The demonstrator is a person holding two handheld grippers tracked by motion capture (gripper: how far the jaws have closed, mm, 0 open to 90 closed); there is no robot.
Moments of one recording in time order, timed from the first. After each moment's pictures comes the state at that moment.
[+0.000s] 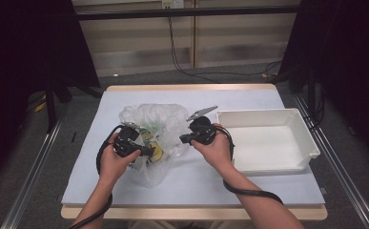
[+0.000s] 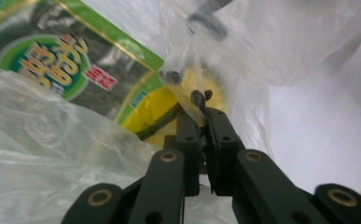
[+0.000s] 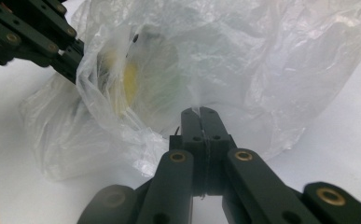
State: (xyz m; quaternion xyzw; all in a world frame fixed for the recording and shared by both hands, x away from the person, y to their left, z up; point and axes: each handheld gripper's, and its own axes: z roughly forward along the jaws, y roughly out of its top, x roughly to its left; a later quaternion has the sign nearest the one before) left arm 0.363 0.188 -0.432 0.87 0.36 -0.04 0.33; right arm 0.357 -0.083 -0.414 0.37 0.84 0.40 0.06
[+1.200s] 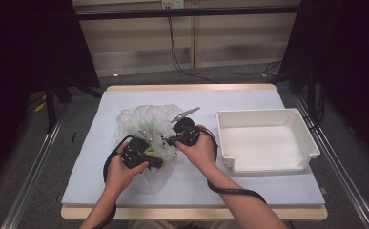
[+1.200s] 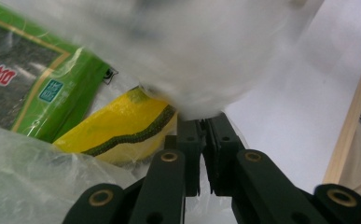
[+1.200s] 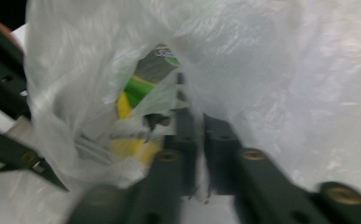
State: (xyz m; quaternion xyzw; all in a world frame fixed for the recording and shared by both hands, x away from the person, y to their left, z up) left arm 0.339 0.166 -0.442 0.88 0.32 -0.06 0.34; right arm 0.366 -0.040 -0.426 0.37 0.85 0.39 0.05
